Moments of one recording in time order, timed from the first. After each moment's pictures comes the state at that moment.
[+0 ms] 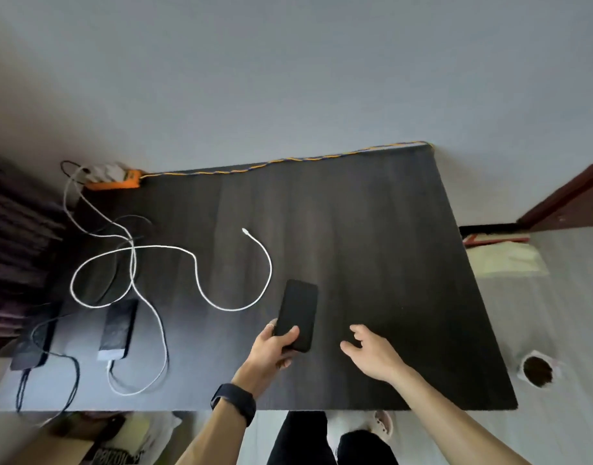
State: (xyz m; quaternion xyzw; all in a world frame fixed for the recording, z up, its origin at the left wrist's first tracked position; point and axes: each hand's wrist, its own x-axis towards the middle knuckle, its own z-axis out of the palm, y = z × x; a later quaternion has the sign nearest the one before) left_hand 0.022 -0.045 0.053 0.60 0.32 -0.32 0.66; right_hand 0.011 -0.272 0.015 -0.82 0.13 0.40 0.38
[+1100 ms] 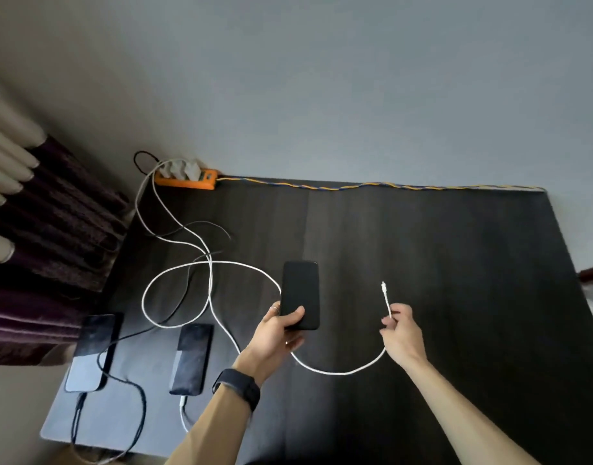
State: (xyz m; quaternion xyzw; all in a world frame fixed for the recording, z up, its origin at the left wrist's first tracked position) left_hand 0.148 0.203 0.062 0.45 0.35 -0.26 0.78; right_hand 0.165 -0.051 0.001 -0.85 0.26 0.20 0.42
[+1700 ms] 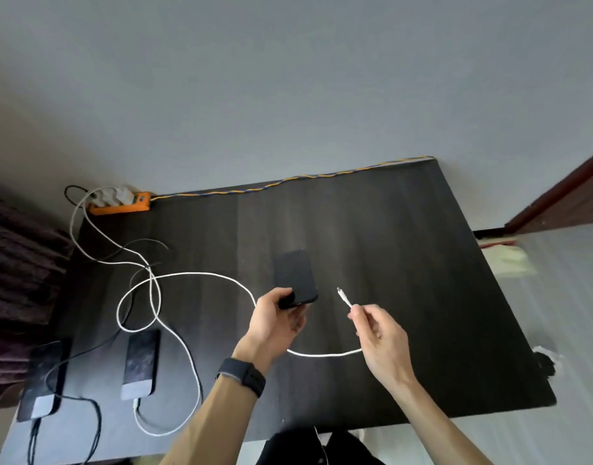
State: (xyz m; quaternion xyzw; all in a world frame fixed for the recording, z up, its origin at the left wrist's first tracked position) left_hand 0.117 0.049 0.120 0.40 0.33 -0.31 0.80; right_hand 0.039 -0.136 0.107 -0.80 0.18 -0.02 0.56
